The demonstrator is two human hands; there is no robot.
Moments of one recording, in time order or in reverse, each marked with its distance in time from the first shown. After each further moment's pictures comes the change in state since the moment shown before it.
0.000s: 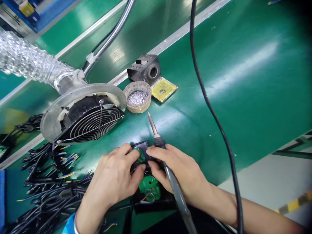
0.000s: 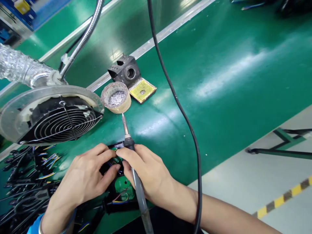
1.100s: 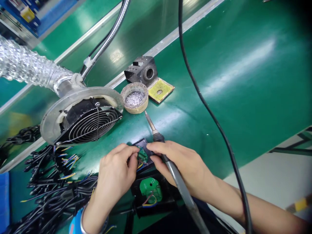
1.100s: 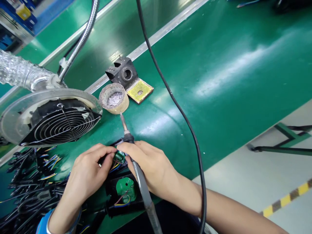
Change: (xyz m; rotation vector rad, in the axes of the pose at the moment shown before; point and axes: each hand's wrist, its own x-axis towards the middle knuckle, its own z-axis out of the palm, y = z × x) left_hand 0.007 0.005 0.010 -0.185 0.174 -0.194; right_hand 0.008 0.011 -0.018 0.140 -0.067 -0.024
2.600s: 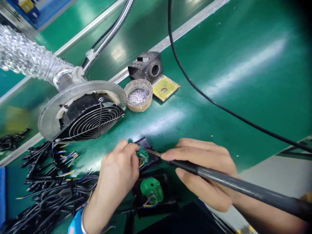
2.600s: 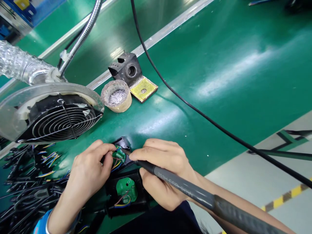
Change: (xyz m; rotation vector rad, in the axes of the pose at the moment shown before) left_hand -0.001 -0.001 0.007 0.174 0.094 0.030; right_hand 0.006 0.002 -0.026 0.233 0.045 -0.050
